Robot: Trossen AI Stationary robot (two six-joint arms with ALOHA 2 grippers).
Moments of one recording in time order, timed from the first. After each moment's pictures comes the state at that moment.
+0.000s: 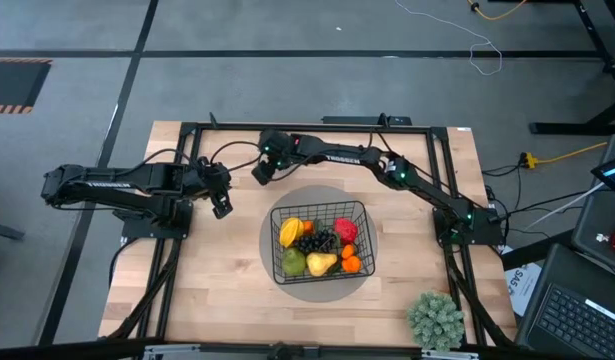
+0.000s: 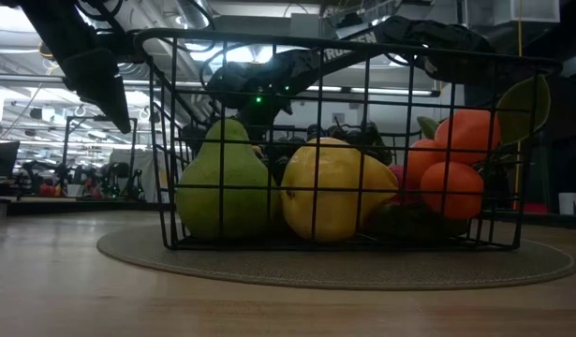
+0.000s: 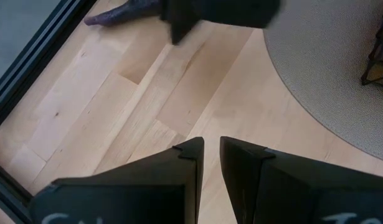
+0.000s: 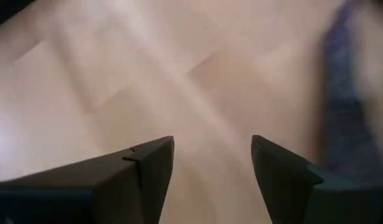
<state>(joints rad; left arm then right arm) 0.08 0.77 0.64 -0.78 -0.41 -0.33 -0.28 2.61 2.36 -0.63 0.03 0.39</state>
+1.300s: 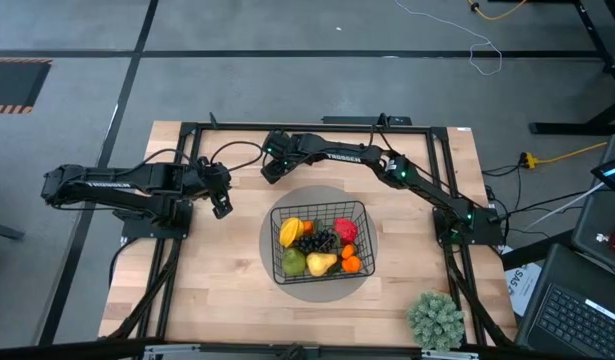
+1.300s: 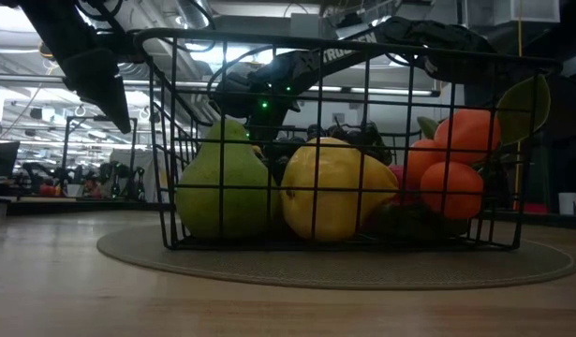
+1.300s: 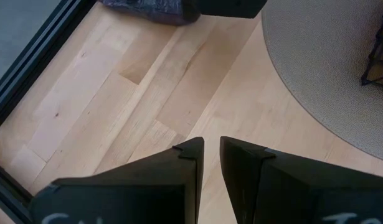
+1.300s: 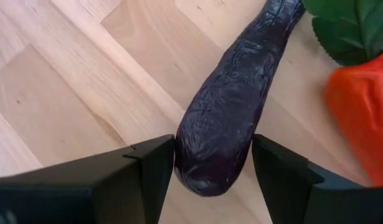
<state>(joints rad) 0.08 0.77 0.64 -0.78 -0.41 -0.33 -0.30 2.60 2.35 -0.82 0.16 0.47</state>
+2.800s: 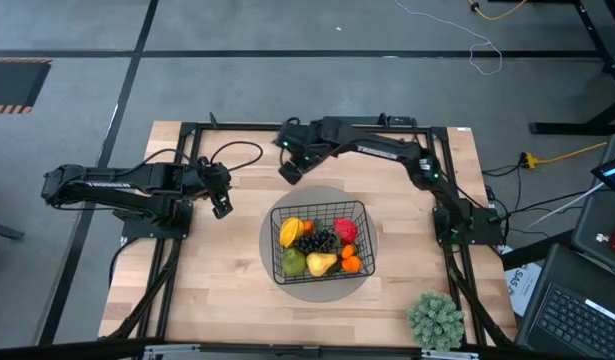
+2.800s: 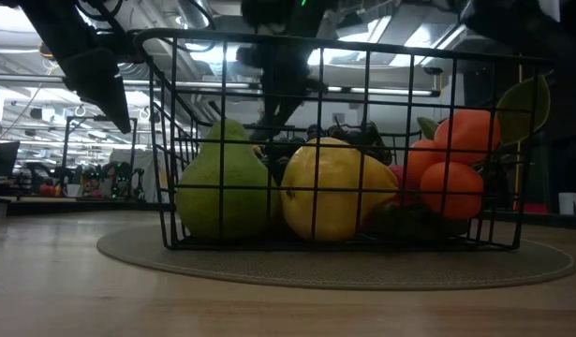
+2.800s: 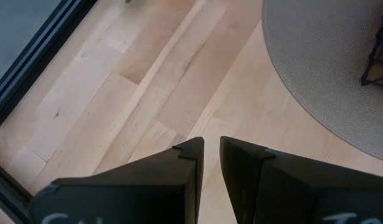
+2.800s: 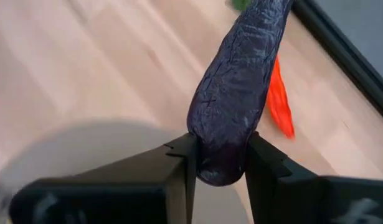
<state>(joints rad) 0.08 0.77 0.64 -0.78 -0.41 -0.33 -0.22 2.28 2.36 -1.24 0.20 0.45</state>
